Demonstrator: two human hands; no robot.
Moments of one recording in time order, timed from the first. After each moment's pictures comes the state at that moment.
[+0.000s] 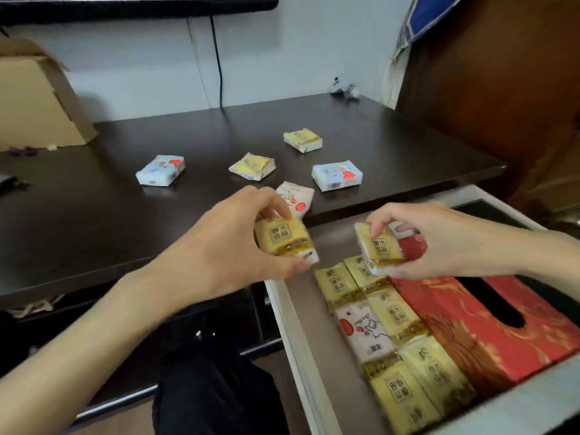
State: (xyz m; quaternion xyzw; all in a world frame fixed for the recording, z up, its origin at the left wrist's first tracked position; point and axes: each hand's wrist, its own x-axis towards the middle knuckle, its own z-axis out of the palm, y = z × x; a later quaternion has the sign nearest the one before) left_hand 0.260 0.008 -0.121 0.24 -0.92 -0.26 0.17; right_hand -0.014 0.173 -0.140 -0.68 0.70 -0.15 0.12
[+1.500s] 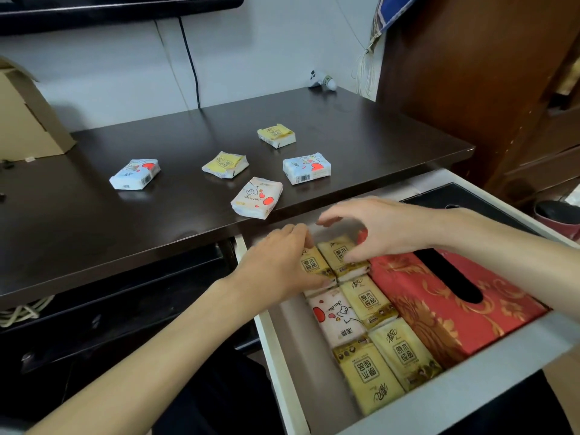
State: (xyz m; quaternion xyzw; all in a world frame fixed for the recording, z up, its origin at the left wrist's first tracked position) left_hand 0.168 0.044 -0.197 0.25 -0.95 -0.15 0.04; right_hand -0.038 0.144 -0.174 -0.70 0.70 -0.11 0.14
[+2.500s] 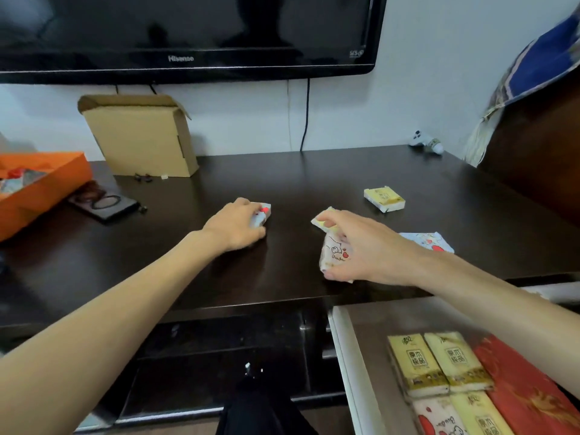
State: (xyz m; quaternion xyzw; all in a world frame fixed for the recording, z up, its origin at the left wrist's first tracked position) left_hand 0.285 -0.199 -0.132 0.46 -0.88 -0.12 0.07; right_hand 0.072 -0.016 -0.117 -0.70 0.69 -0.15 0.13
